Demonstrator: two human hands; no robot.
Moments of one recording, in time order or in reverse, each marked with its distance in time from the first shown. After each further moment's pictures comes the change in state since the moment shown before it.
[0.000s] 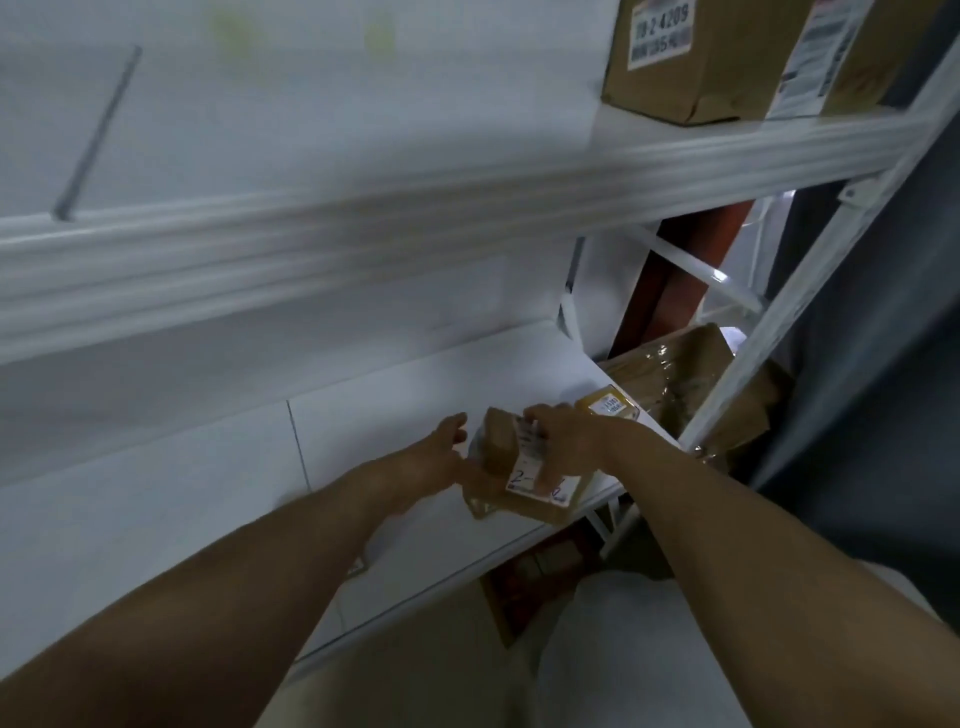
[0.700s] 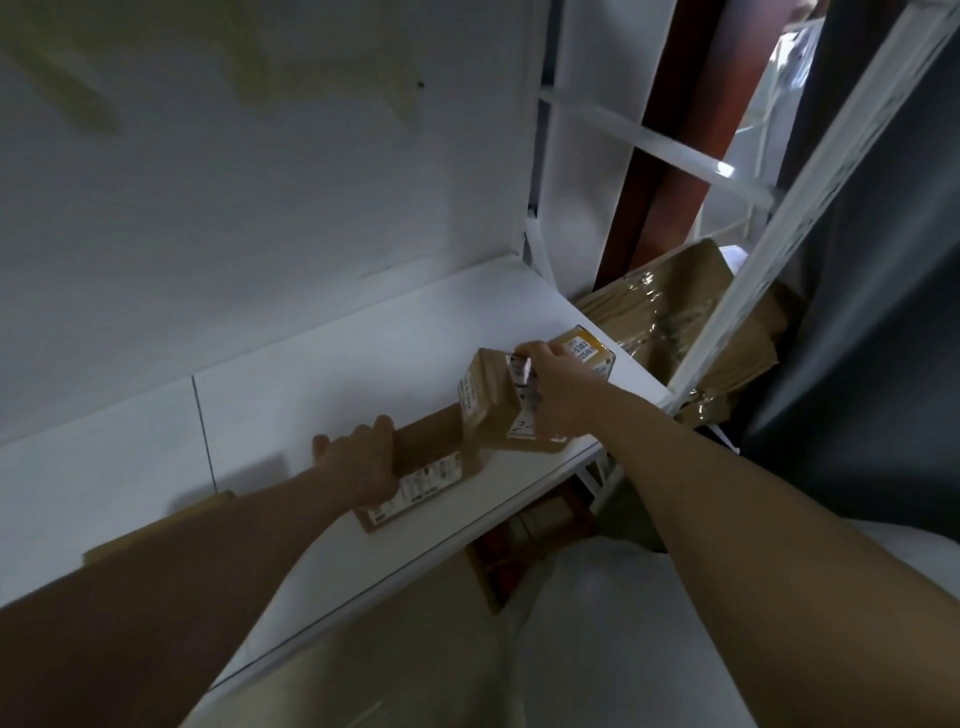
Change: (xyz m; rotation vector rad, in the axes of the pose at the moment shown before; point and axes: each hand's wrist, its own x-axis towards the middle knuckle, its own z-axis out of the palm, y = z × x) left_hand 0.129 -0.065 0.033 1.124 0.291 -0.200; right_hand 0.098 0.125 0.027 0.065 0.282 -0.016
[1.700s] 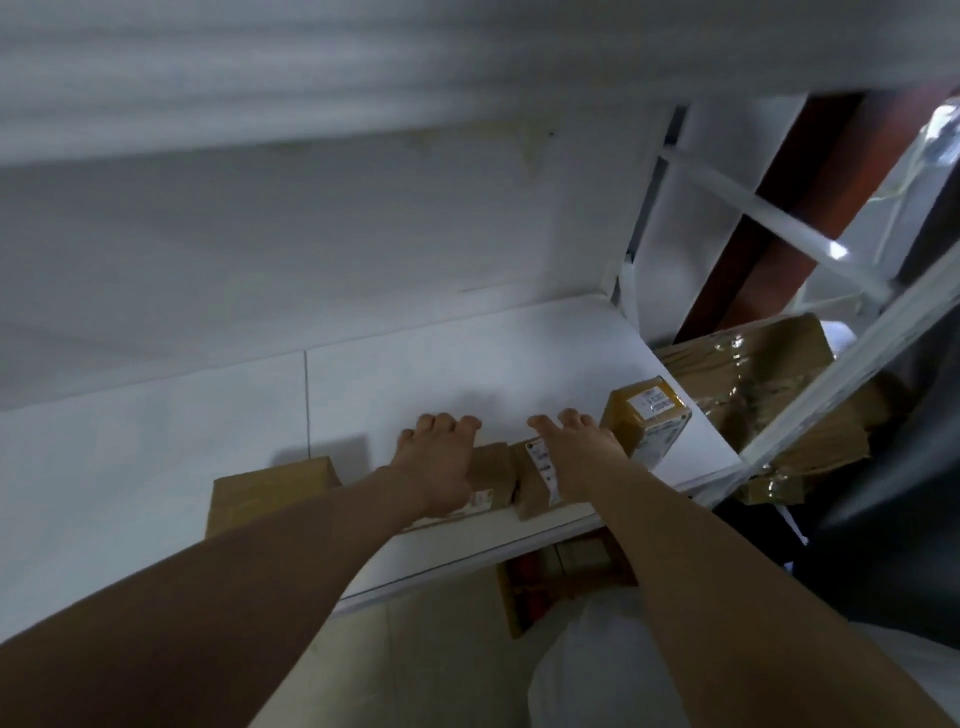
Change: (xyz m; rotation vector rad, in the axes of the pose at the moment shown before) left_hand -0.063 0.003 -0.036 -0.120 0.069 0.080; right_hand -0.005 -0.054 0.037 -0.380 -0.137 -0.144
